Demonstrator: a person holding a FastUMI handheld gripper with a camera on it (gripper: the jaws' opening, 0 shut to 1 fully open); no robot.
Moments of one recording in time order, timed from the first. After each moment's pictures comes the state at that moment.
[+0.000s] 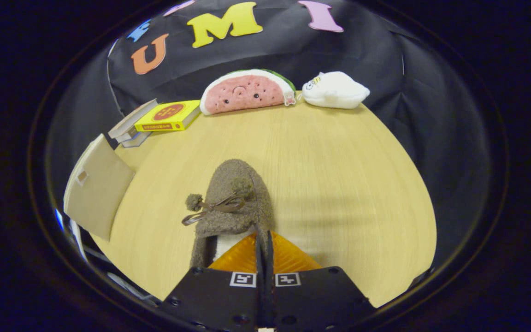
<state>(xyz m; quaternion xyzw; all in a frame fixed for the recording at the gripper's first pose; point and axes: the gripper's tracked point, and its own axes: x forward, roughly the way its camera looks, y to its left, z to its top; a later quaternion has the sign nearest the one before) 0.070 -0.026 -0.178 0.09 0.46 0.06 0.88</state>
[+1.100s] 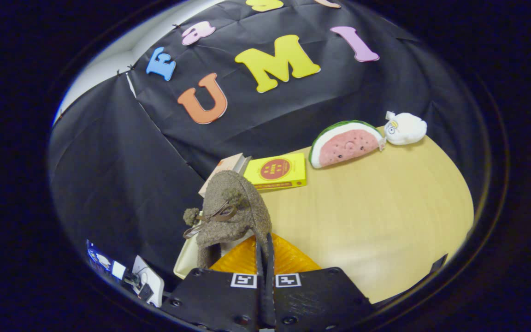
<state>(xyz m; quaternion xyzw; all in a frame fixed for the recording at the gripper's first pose) 0.051 0.277 0.063 0.21 0.35 0.17 0.90</state>
